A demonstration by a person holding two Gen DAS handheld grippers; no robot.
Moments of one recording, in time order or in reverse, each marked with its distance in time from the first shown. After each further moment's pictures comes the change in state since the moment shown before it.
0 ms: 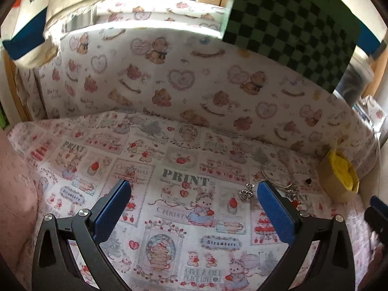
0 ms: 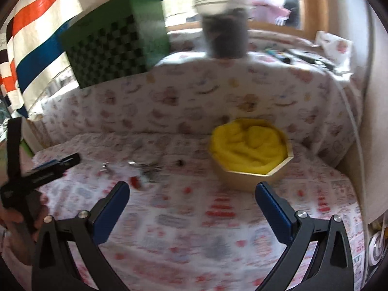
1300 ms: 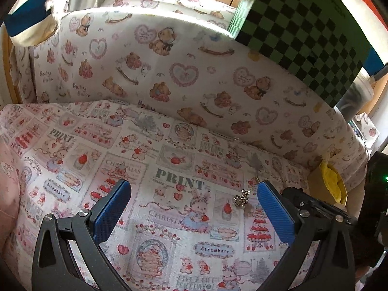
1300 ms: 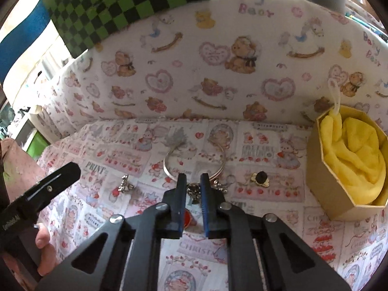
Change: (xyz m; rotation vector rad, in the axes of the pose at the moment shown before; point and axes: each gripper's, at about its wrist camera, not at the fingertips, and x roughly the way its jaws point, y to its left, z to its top) left arm 0.012 0.009 0.004 -0.092 0.020 -0.087; right arm 0.118 0.049 0.020 0.031 0.131 0.148
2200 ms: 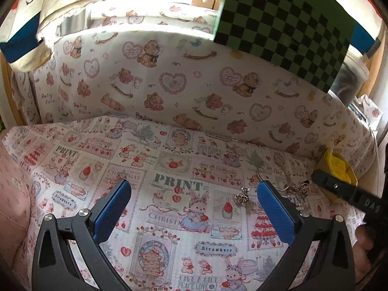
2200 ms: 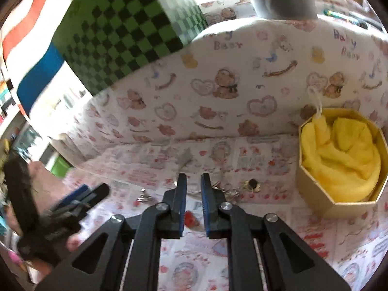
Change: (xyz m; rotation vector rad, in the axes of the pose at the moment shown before) left arm -0.007 -0.018 -0.005 0.126 -0.054 0.063; right arm -0.049 -0.026 0.006 0.081 -0.111 0.128
